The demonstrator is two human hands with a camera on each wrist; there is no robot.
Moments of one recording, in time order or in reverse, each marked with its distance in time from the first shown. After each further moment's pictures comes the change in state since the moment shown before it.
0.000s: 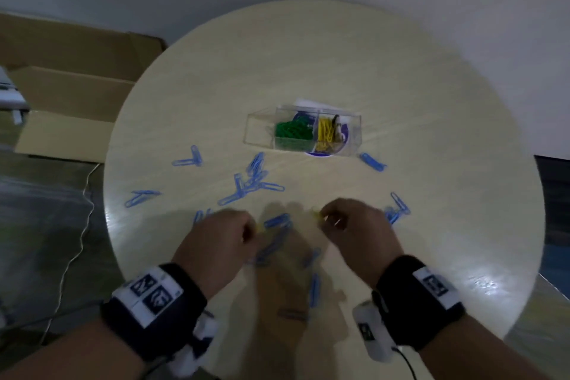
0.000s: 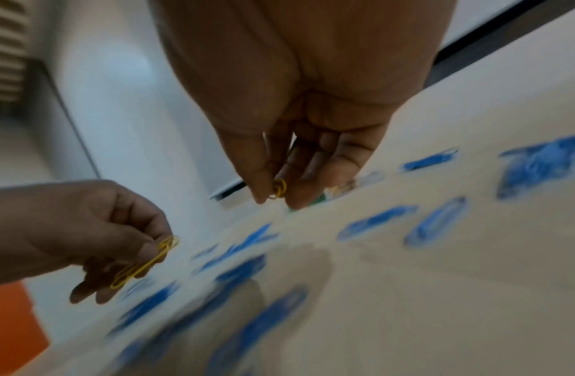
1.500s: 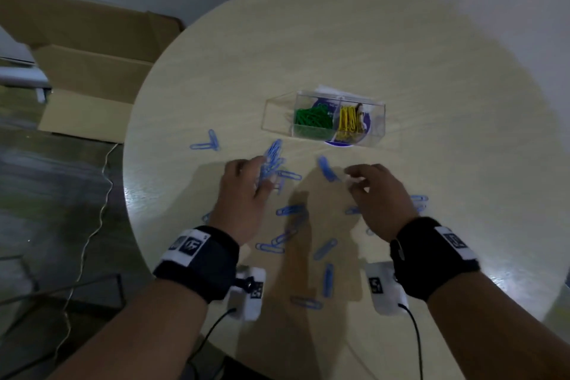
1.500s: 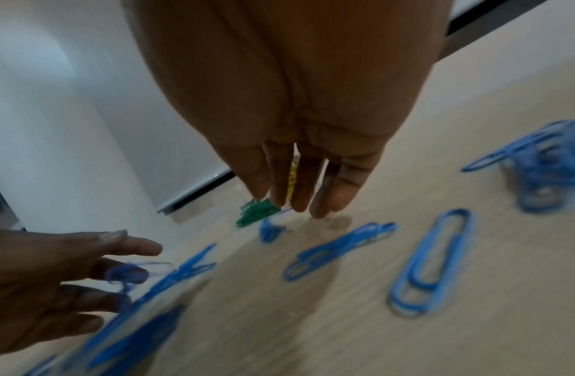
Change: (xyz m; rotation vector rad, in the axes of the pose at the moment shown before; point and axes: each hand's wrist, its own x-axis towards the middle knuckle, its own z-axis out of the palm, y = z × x) left_hand 0.046 -0.023 0.030 -0.335 0.226 -0.202; right_hand 0.053 0.027 0.005 0.001 -0.003 0.069
